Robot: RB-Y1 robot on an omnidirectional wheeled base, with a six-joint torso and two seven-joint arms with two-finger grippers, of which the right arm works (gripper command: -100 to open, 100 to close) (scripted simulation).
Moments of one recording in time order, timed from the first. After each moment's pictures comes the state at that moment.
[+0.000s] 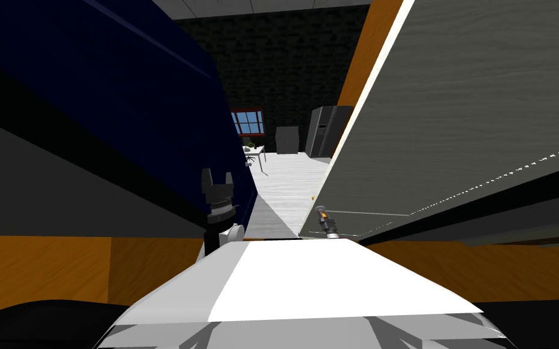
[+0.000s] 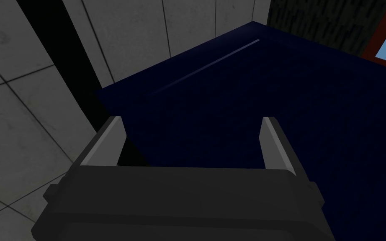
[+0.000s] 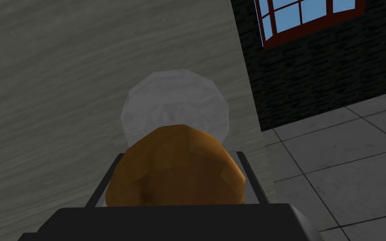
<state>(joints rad) 0.30 -0.01 -0.30 -1.06 0.43 -0.92 0.81</state>
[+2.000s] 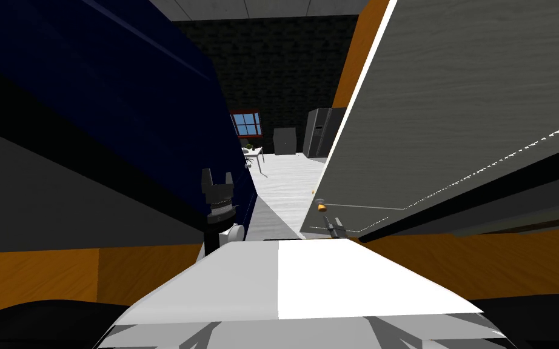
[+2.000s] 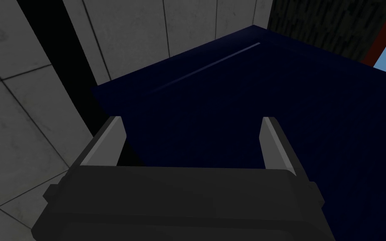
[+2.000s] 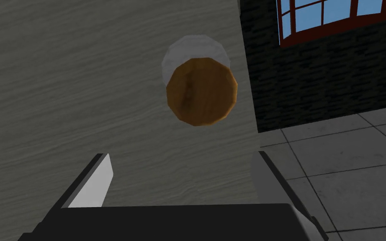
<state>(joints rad) 0.37 -0.06 -0.34 -1.05 0.39 -0.99 0.84</state>
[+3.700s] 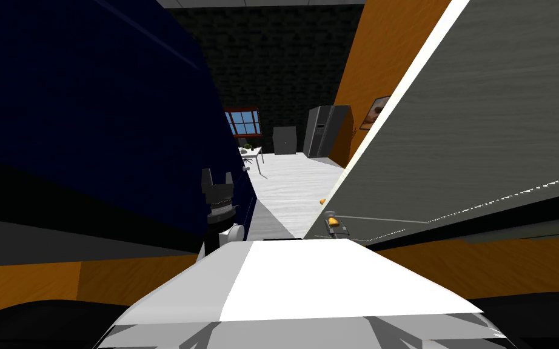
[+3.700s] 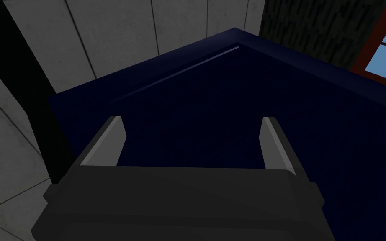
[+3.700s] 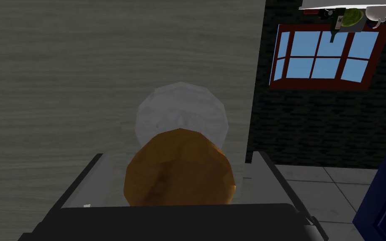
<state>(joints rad) 0.40 -0.05 -0.39 -1.05 0.46 -0.99 1.06</state>
